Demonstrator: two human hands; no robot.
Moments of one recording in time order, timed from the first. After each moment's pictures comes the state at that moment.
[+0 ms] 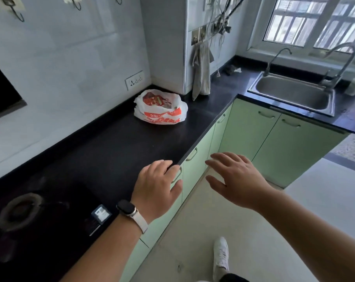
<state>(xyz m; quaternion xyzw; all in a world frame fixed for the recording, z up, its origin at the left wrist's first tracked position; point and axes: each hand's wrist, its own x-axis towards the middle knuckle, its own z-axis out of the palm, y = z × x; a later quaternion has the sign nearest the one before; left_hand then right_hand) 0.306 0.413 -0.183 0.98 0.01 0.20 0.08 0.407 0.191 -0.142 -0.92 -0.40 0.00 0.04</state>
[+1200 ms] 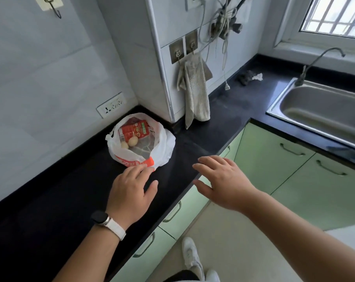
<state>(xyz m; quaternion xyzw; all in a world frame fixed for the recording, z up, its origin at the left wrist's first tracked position) 0.636 0.436 -0.179 0.98 0.14 0.11 0.07 0.790 0.211 -0.178 -0.87 -0.48 0.02 0.13</state>
